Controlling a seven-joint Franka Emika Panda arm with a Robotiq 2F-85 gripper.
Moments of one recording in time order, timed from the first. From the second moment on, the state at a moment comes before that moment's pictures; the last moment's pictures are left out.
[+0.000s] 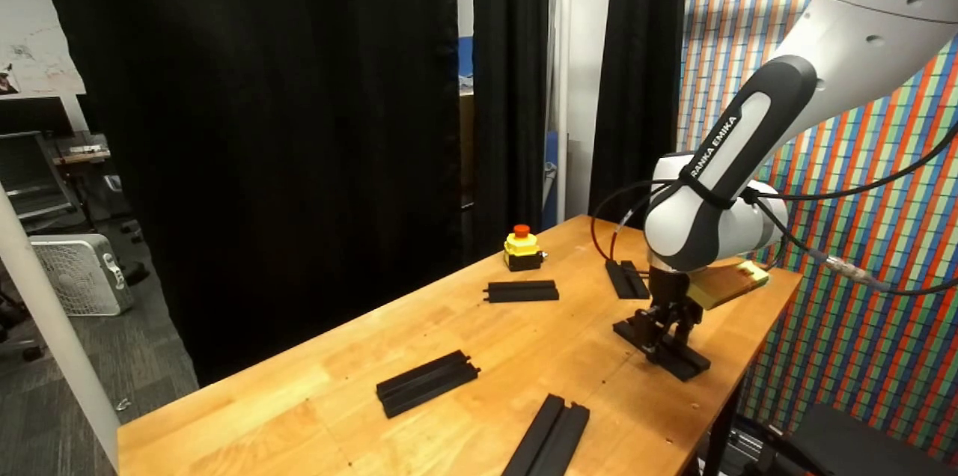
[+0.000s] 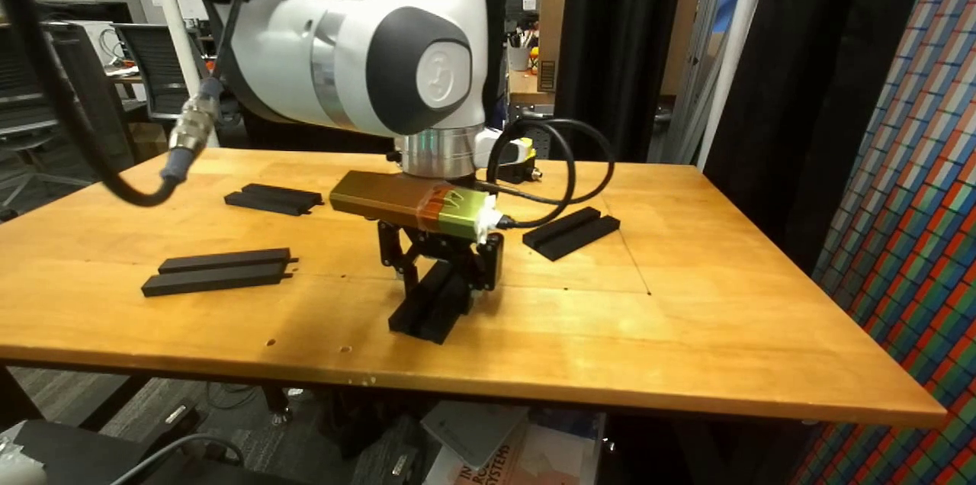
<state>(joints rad) -0.12 0.05 -0.07 -2.70 0.00 2.69 -0.12</state>
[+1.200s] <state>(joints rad) -0.02 0.07 0.02 -2.68 0.09 2.69 -0.09</state>
